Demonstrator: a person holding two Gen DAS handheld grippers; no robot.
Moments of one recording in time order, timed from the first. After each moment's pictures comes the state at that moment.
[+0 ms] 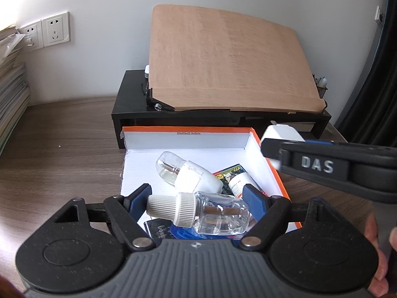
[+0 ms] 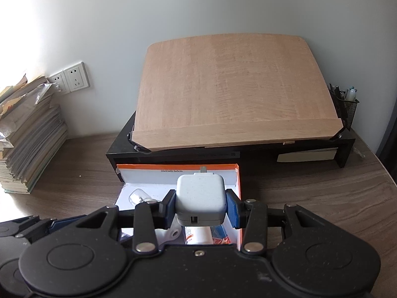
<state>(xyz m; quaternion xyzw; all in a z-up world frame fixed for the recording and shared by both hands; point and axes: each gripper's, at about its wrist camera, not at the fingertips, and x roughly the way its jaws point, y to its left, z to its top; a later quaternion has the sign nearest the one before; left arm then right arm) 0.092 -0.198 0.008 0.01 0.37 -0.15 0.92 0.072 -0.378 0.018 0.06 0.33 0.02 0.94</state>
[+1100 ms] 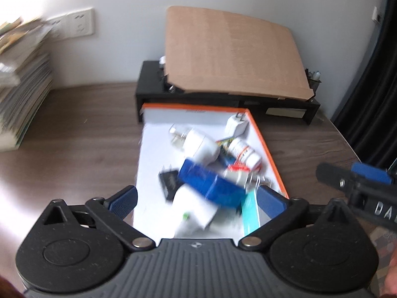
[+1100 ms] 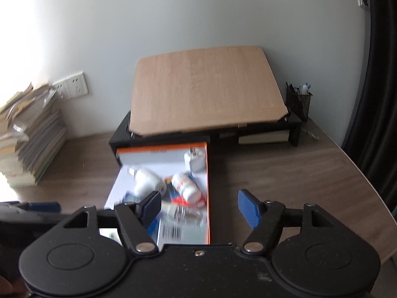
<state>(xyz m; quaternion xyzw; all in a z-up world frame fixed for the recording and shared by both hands) 0.011 -0.173 0.034 0.00 0.39 -0.12 0.91 -0.065 -0.393 0.046 0.06 0.31 -0.03 0.95</state>
